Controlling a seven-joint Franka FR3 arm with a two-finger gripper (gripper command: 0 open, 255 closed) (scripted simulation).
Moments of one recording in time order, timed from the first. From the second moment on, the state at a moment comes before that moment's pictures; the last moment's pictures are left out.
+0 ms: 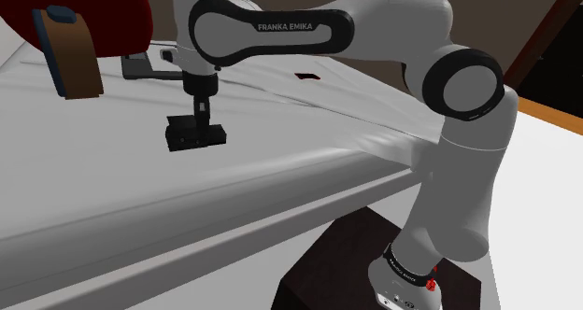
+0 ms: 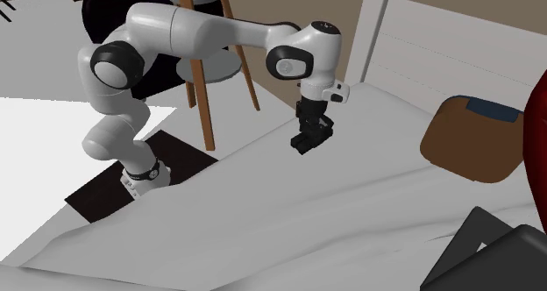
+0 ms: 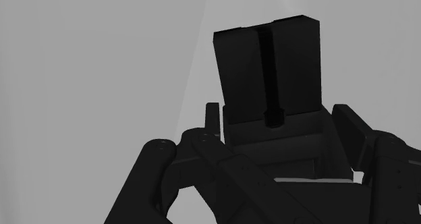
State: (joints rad) arm 0.33 0.28 0.18 -1.51 -0.08 1.78 -0.51
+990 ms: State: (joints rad) arm 0.34 0.30 0.18 -1.30 -0.08 1.59 -0.52
